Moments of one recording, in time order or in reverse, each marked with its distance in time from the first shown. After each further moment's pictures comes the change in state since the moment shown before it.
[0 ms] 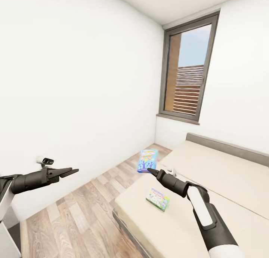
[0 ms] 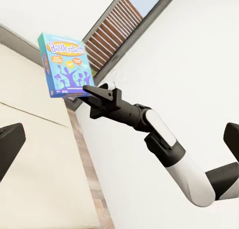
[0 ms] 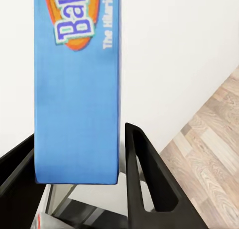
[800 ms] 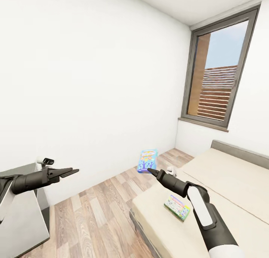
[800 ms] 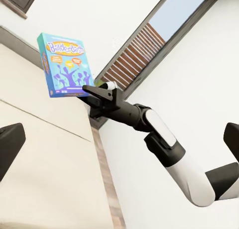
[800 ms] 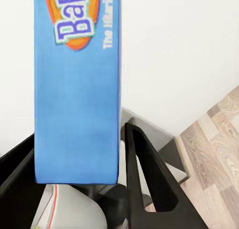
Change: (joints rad) left arm 0.000 -0.003 -0.001 0.000 -0.001 0.001 0.001; right arm 0.000 -0.001 -0.001 0.001 0.004 -0.001 0.000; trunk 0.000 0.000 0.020
